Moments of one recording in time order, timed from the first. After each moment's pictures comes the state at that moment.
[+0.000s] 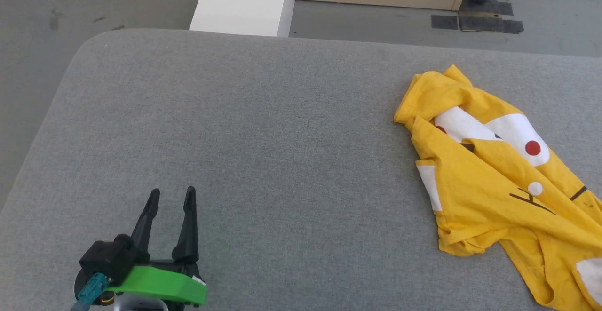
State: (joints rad) left arm 0.04 0.11 -0.04 0.02 -0.34 -0.12 -0.26; right arm -0.07 -0.05 -0.76 0.20 -0.05 0.13 0.49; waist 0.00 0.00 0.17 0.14
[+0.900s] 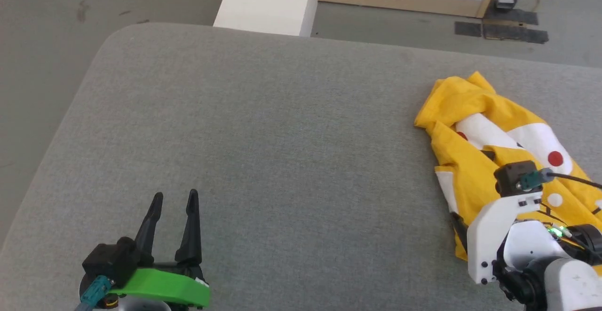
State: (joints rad) left arm 0.04 0.09 -0.04 0.03 -0.35 -0.12 -0.26; right arm -0.08 -0.05 -0.05 -0.13 0.09 0.13 0.86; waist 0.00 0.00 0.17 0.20
